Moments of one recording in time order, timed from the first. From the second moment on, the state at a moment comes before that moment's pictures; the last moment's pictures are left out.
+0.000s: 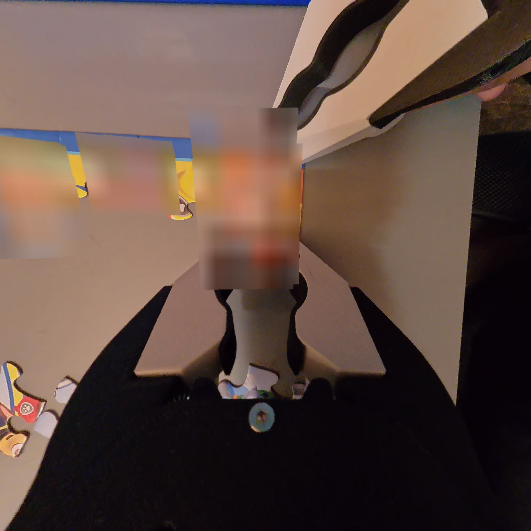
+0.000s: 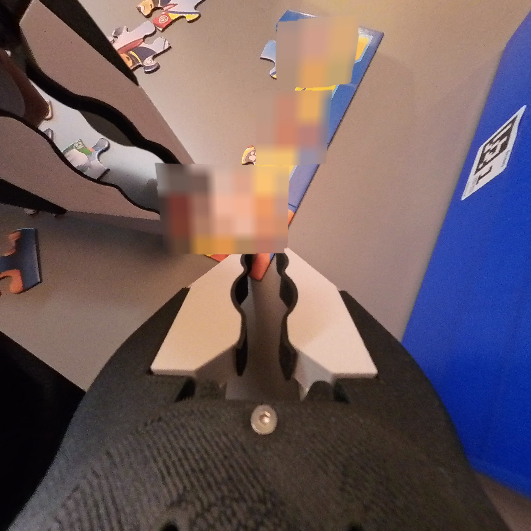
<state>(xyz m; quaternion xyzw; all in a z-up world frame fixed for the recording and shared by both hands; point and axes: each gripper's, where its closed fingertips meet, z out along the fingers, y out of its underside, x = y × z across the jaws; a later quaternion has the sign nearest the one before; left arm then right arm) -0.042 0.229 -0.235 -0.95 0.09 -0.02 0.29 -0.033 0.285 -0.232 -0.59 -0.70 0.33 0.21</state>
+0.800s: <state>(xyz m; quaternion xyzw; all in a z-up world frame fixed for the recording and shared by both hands) -0.125 0.101 -0.169 -0.88 -0.17 0.07 0.43 -0.061 0.268 -0.168 -0.55 -0.64 0.43 0.33</state>
